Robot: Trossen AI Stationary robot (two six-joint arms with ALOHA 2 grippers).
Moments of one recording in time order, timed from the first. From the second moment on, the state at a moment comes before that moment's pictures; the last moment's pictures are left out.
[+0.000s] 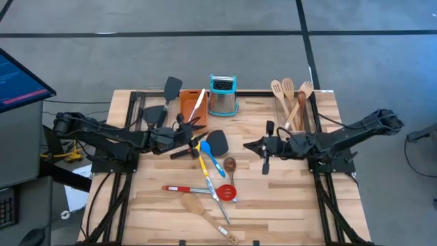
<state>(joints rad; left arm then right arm) -0.08 1.25 0.61 0.44 -0.56 0.11 0.30 1.08 0.68 0.27 0.47 -0.05</state>
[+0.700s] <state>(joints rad) -0.08 1.25 0.61 0.44 -0.26 0.11 0.14 0.92 0.46 0.44 0.46 -0.06</state>
